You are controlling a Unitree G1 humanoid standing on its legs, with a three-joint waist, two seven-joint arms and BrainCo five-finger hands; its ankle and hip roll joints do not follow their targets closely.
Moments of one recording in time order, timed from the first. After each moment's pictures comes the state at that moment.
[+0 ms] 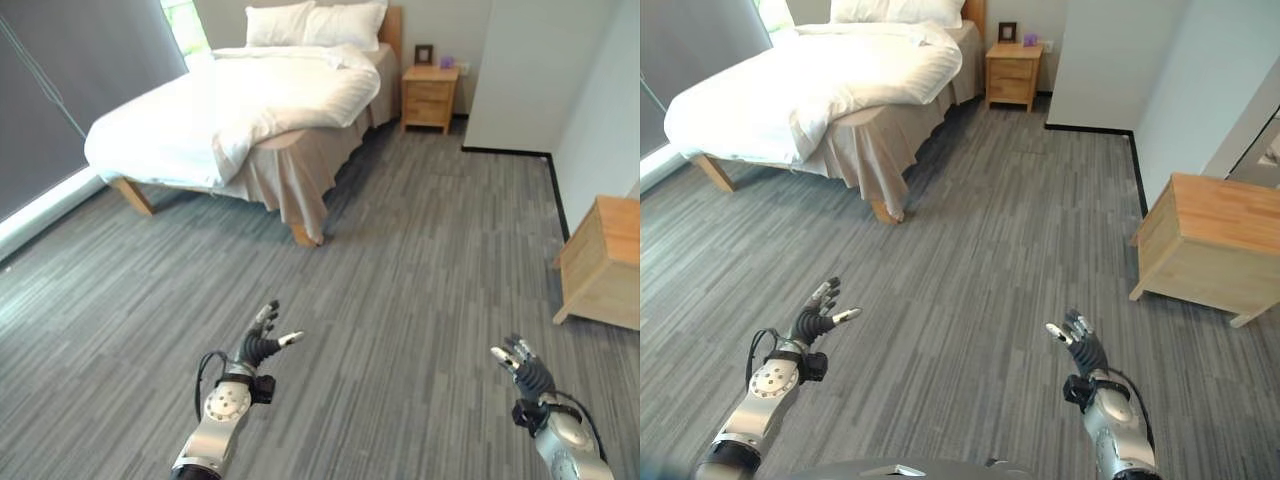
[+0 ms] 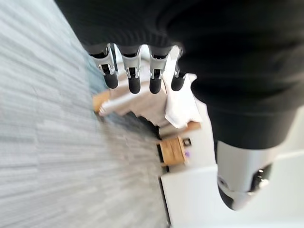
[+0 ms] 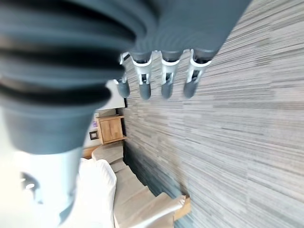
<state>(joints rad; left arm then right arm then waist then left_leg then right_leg) 0.05 0.35 -0.11 0.44 -0.17 -0.14 0.05 0.13 -0.37 0.03 0.40 0.51 -0.10 0.00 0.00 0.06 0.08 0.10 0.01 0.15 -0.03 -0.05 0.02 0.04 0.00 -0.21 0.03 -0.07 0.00</state>
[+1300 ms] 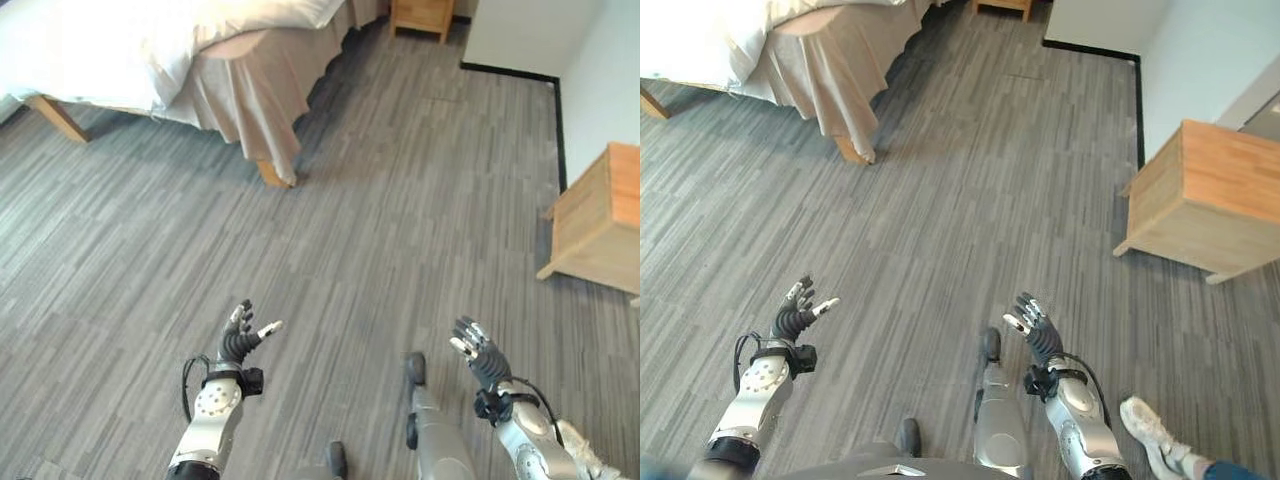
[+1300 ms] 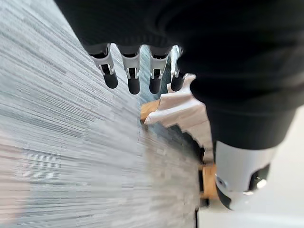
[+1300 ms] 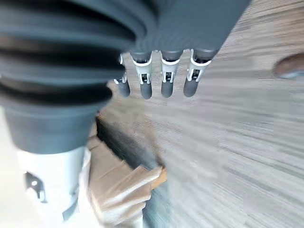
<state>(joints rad) 0.03 0.29 -0.07 0.35 -0.21 -0.10 0.14 0.19 -0.31 0.16 0.17 0.55 -0.09 0.04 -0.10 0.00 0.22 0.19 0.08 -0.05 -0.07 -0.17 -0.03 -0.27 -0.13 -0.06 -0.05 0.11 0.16</state>
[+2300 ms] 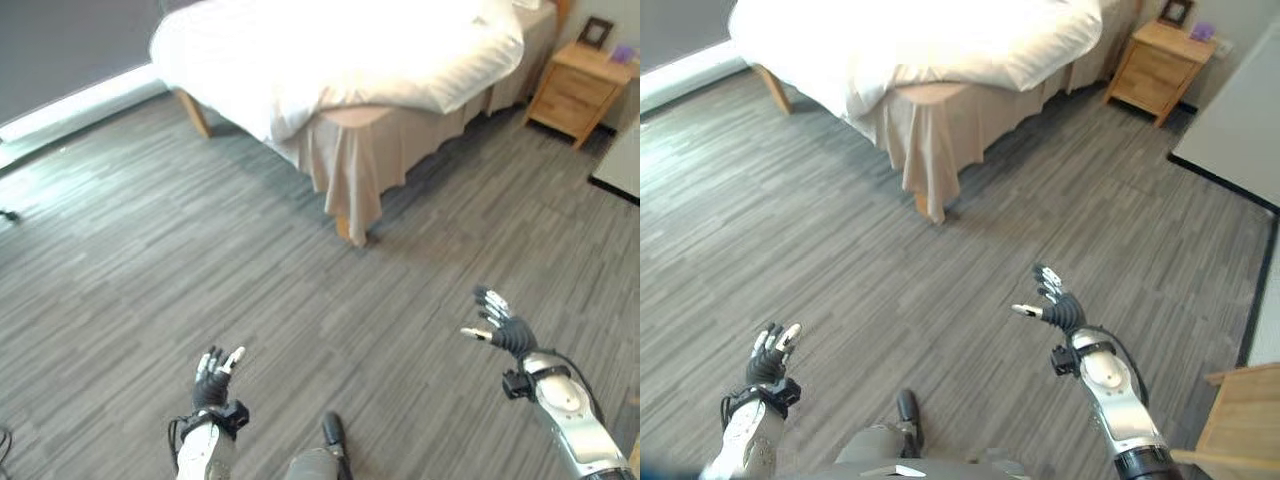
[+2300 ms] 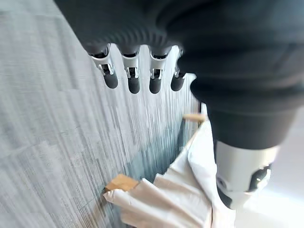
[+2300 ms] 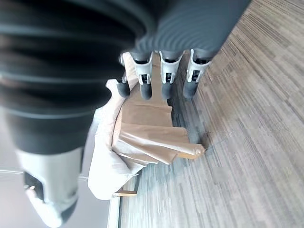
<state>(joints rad) 0.11 0.28 0.10 0.37 -0.50 -0.13 0.13 0.11 -0.44 0.15 0.07 0.20 -0.09 0.05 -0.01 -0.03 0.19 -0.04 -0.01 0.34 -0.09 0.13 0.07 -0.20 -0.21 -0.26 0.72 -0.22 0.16</state>
